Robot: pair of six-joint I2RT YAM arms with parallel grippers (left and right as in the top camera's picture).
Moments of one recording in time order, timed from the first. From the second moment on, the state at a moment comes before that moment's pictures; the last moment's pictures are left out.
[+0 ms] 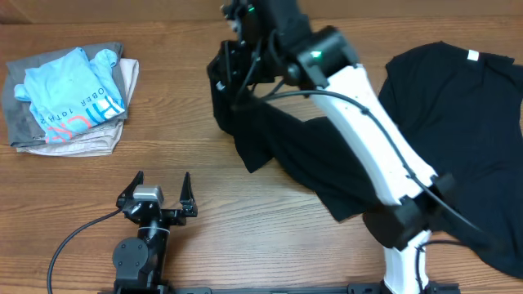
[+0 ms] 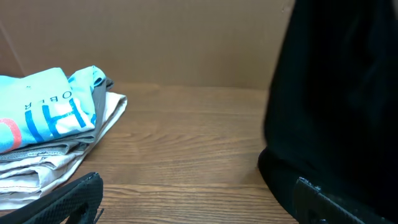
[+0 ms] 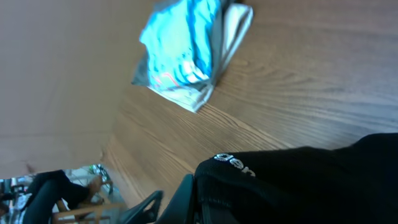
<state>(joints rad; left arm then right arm) -0.05 0.02 0.01 -0.08 0.01 -0.10 0.61 2.09 2.34 -1.02 -0.50 0.52</state>
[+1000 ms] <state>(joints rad) -0.05 0.02 0.01 -0.08 0.01 -0.10 0.19 1.97 2.36 -1.59 -0.28 0.46</state>
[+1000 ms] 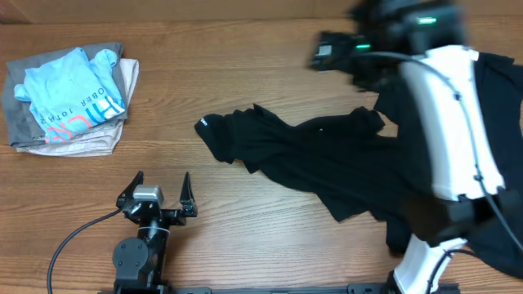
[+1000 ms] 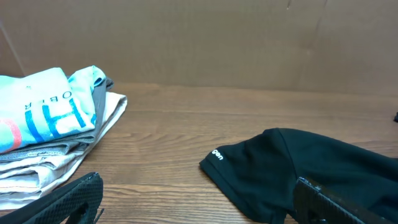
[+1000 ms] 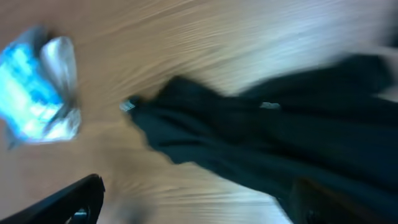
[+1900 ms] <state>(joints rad) -0.05 0.02 0.01 -0.08 0.01 -0.10 0.07 2.01 1.38 -0.84 -0.21 0.61</state>
